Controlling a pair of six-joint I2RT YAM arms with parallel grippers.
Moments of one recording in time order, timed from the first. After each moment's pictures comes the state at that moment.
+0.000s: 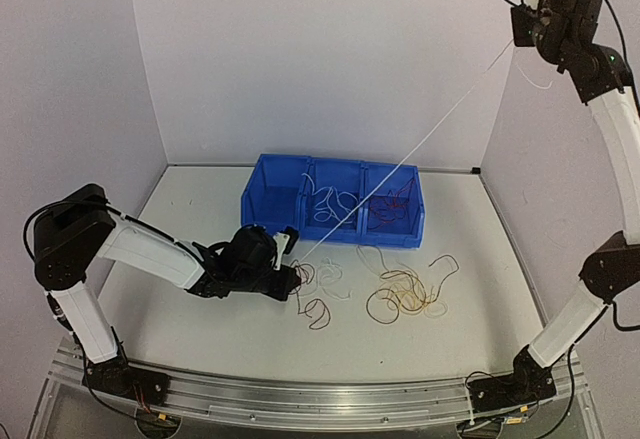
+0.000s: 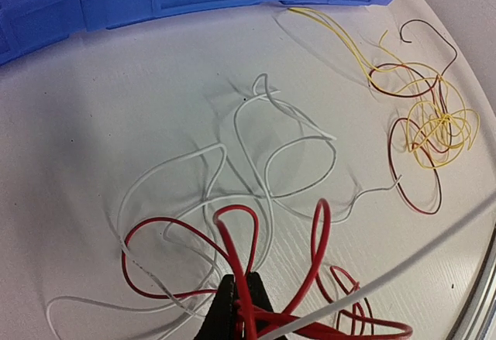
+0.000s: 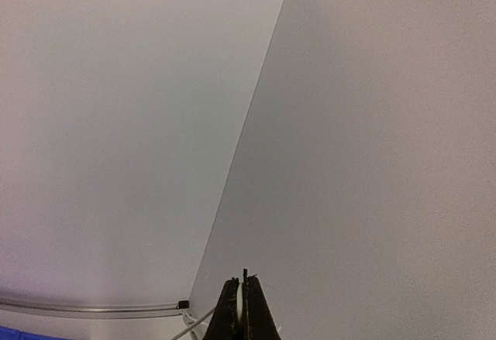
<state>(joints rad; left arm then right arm) -0.95 1.75 0.80 0.24 -0.01 -0.48 0.42 1.61 2.34 -0.61 0.82 -0.38</state>
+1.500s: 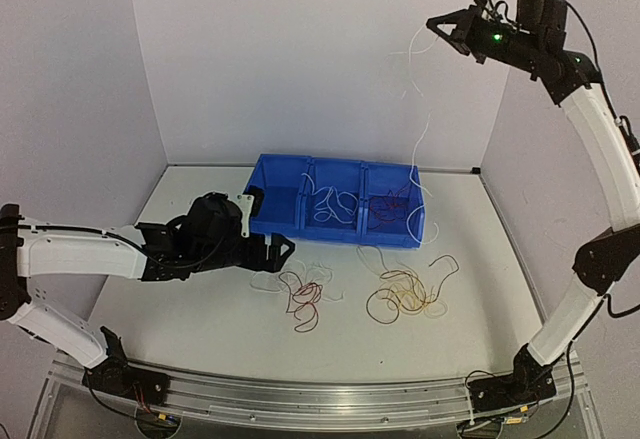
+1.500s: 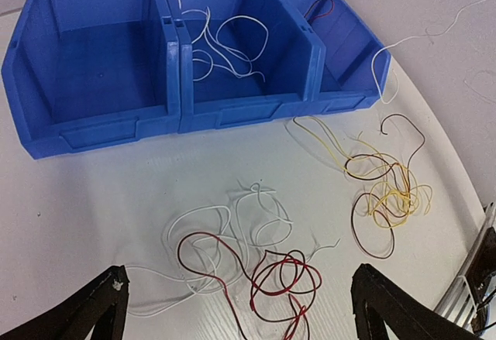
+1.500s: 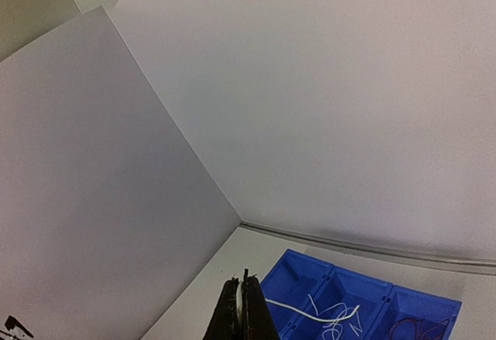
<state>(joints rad) -0.95 1.36 0.80 0.00 -0.19 -0.51 0.37 1.67 2.25 -0.59 -0.35 0.47</state>
